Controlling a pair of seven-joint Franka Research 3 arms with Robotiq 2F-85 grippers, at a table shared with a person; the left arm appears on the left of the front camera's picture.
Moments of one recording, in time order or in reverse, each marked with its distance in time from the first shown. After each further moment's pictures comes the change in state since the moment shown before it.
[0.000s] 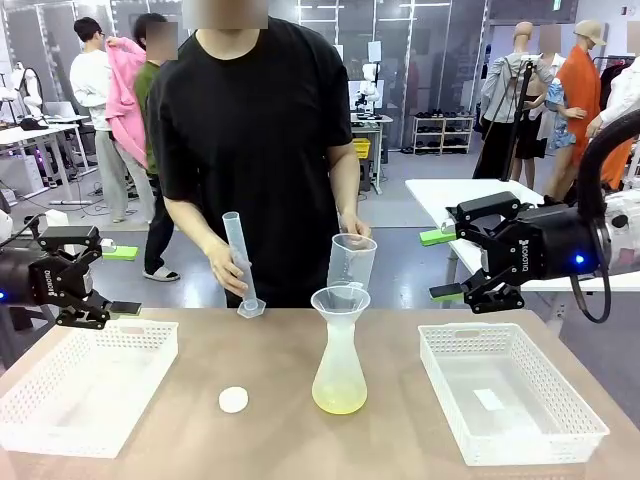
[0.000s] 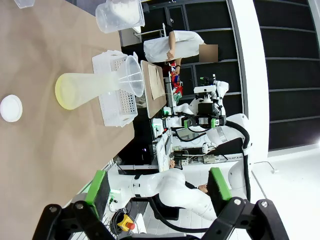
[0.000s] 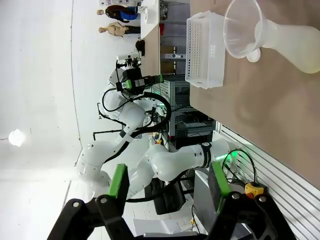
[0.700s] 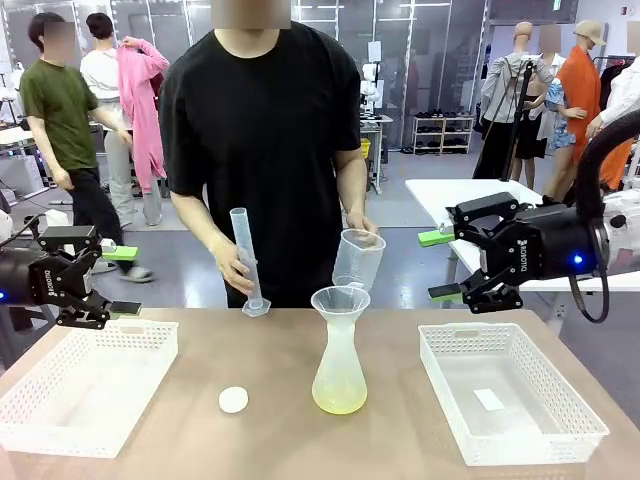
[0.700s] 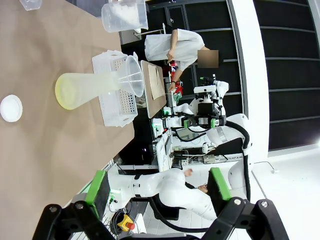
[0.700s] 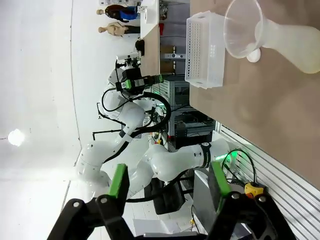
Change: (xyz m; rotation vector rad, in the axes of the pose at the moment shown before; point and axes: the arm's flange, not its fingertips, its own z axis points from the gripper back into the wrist) left arm 0.000 0.000 0.000 0.000 0.000 0.000; right arm 0.000 0.000 -0.001 -0.002 0.000 0.002
